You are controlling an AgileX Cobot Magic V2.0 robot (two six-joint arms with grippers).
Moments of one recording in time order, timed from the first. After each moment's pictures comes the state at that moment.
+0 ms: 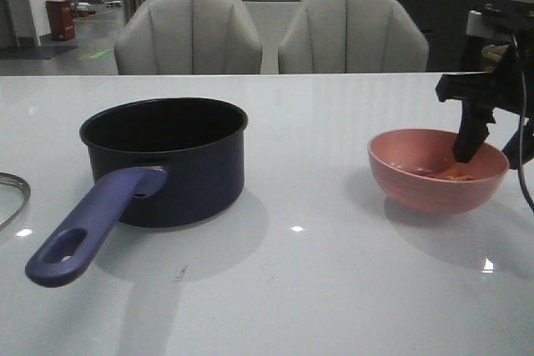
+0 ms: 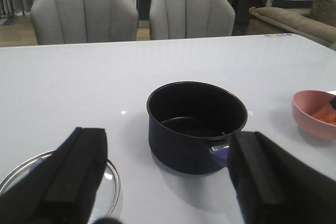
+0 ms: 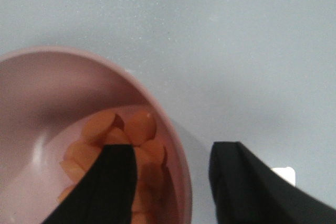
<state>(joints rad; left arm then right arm) -0.29 0.12 -0.35 -0.11 0.45 0.02 0.07 1.80 -1.14 0.26 0.51 -0.02</state>
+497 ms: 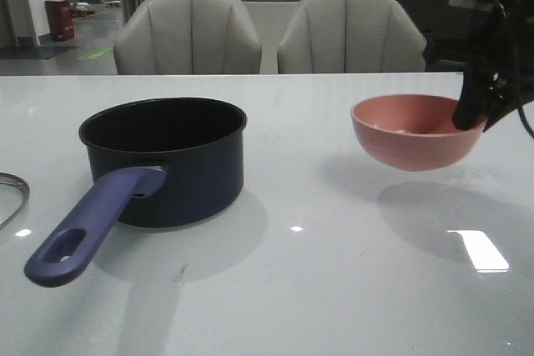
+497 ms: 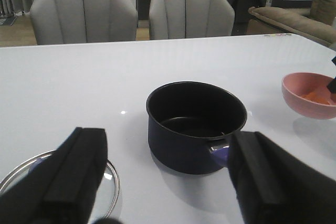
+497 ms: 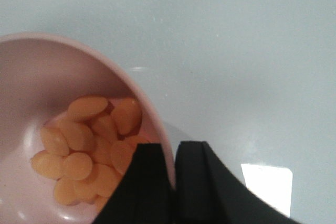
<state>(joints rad) -0.29 0.12 -0.35 -0.11 0.45 0.02 0.08 1.84 -1.38 0.26 0.72 -0.04</state>
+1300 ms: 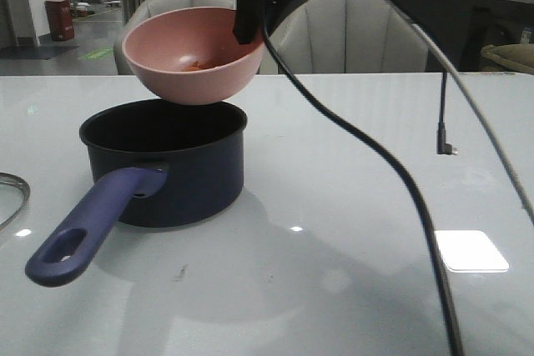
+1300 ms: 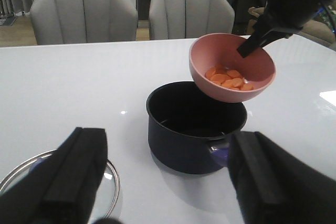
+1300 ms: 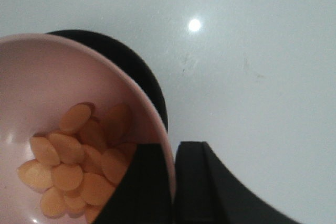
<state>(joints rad) -0.29 0.12 -0.35 -0.11 0.45 0.02 0.60 1.99 -1.88 0.00 0.82 0.06</state>
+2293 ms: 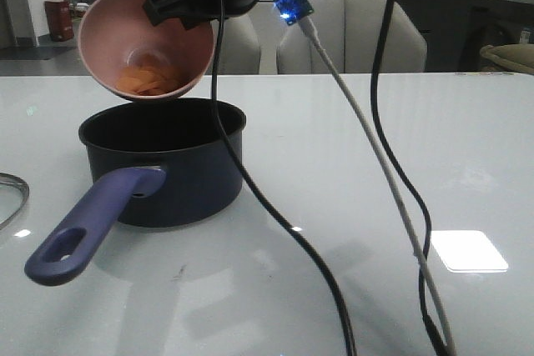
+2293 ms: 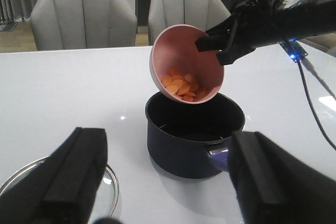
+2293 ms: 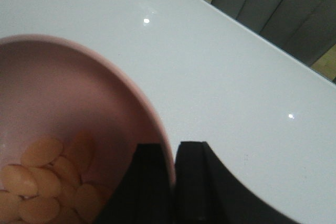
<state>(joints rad) -0.29 0.10 -0.35 -0.11 0.45 0.02 0.67 1.99 -1.60 -0.55 0.06 0.35</state>
